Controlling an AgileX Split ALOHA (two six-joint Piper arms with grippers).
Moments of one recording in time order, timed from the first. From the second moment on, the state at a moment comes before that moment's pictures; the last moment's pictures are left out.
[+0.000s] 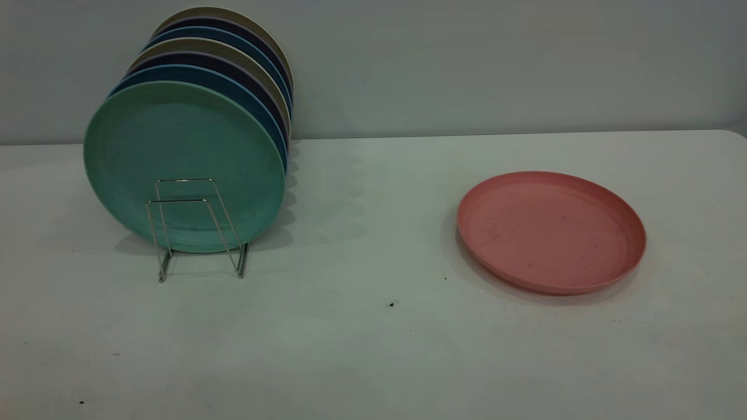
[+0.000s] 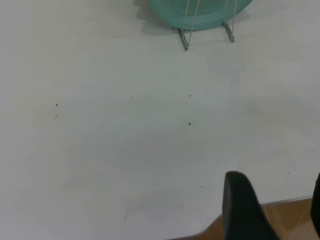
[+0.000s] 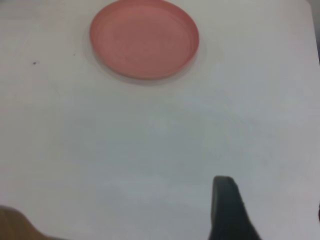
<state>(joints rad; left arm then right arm) -0.09 -0.02 -0.49 -0.03 1.14 0.03 0.04 -0.02 -0.48 0.08 1.14 -0.19</state>
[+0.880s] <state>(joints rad) -0.09 0.59 -0.51 -0.33 0.68 0.13 0.04 0.61 -0.59 0.26 0.81 -0.35</state>
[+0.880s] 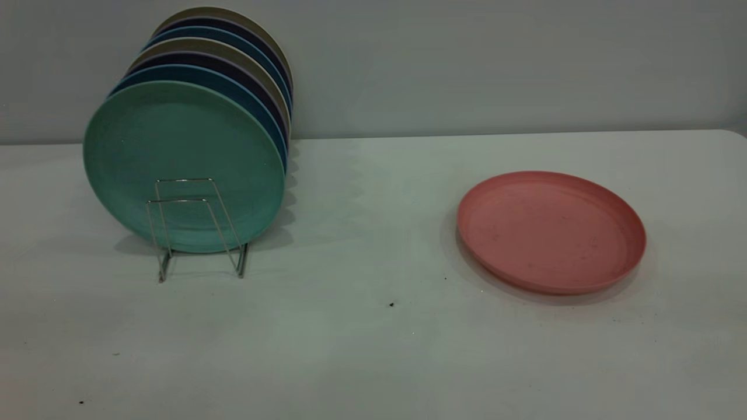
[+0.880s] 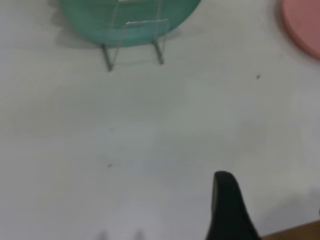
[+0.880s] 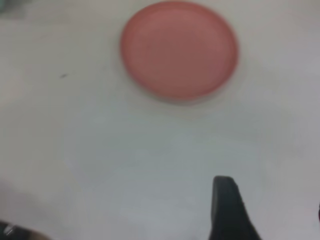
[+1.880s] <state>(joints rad) -0.09 1.19 -0.61 -0.95 0.49 0.78 -0.25 1.79 -1.03 0.97 0.88 -0.97</state>
